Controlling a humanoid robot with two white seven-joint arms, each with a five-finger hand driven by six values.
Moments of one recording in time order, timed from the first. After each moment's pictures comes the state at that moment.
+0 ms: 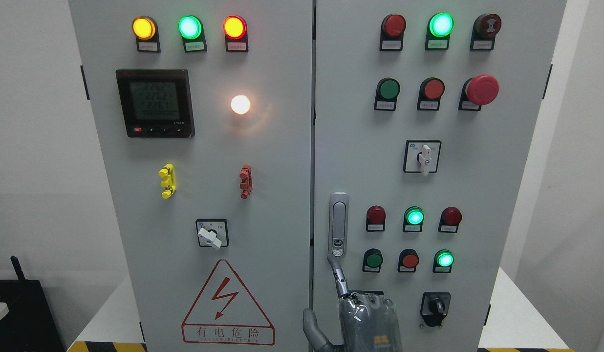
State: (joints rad) left arm 0.06 -0.08 0.00 0.00 0.11 -0.13 -0.07; right arm -0.27 0.13 0.40 -1.71 1.33 0.23 -0.26
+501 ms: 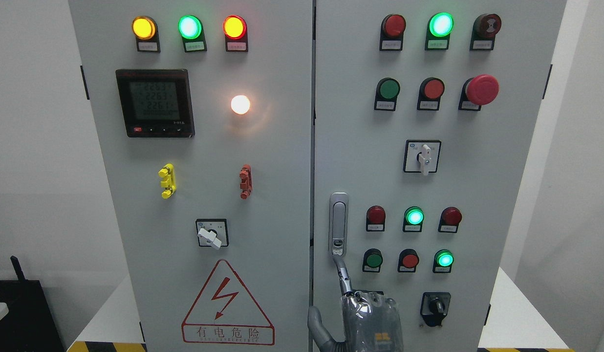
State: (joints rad) left arm 0.06 -0.08 0.00 0.00 0.11 -0.13 -0.07; right arm -0.28 0.13 0.40 -1.68 1.34 0.25 -0.24
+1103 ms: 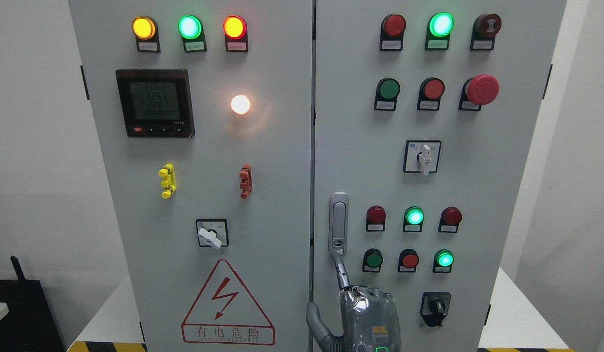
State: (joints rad) left arm 0.06 -0.08 0.00 0.00 0.11 -0.13 -0.07; right arm -0.31 0.14 0.40 -1.66 1.34 0.25 -0.23
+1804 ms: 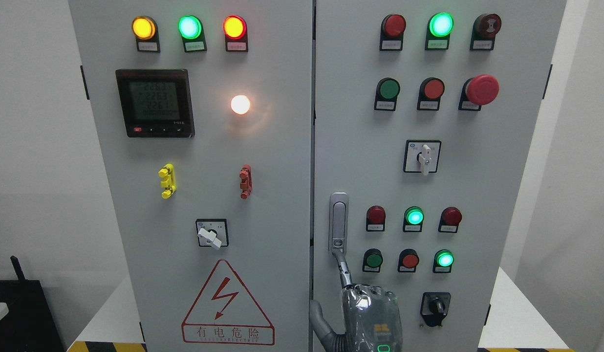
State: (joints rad) left arm 0.06 -0.08 0.00 0.00 0.11 -0.13 -0.07; right arm -0.31 0.14 0.39 -1.65 1.34 0.25 -0.23
